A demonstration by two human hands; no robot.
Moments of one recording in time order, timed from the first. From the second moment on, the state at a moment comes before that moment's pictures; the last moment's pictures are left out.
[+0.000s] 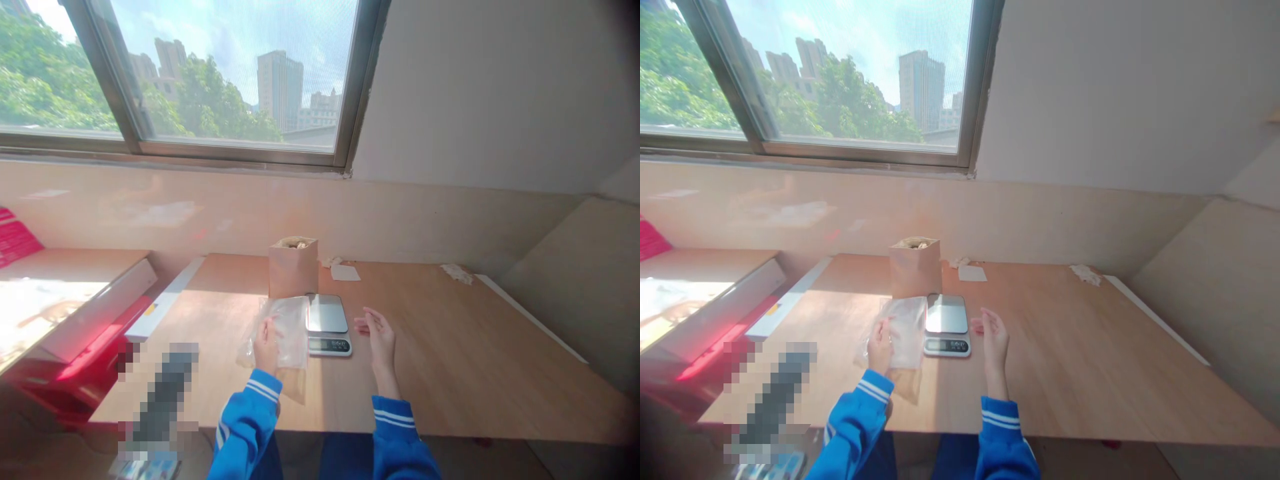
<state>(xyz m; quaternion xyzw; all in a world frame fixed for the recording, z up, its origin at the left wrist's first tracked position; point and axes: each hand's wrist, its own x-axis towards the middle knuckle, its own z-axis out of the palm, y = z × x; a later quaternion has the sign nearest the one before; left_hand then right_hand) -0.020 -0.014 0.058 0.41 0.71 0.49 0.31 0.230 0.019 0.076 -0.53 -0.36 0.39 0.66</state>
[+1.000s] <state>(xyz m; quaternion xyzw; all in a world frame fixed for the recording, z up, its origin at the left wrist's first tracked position) -0.015 -0.001 0.032 0.60 0.75 0.25 0.05 0.215 0.019 -0.032 -0.70 -0.57 0.19 0.38</state>
